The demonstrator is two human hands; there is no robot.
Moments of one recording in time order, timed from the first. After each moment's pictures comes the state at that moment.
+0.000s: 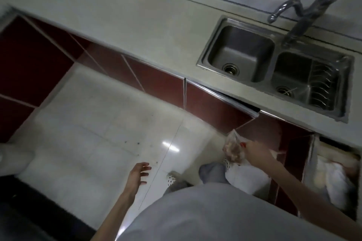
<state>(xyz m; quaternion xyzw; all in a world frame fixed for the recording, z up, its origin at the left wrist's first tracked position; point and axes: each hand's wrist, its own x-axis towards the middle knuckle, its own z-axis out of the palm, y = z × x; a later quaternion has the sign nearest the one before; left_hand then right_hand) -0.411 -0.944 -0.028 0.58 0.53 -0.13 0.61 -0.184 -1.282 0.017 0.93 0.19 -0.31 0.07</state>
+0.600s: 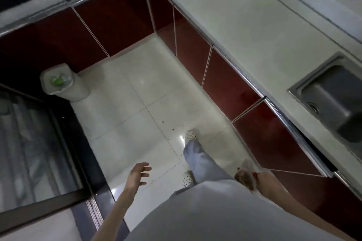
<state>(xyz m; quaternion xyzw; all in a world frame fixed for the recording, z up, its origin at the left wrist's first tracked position) -0.572 -0.857 -0.042 0.43 0.65 0.01 0.63 -0.226 -1.129 -0.024 0.84 0.32 -0.41 0.16</state>
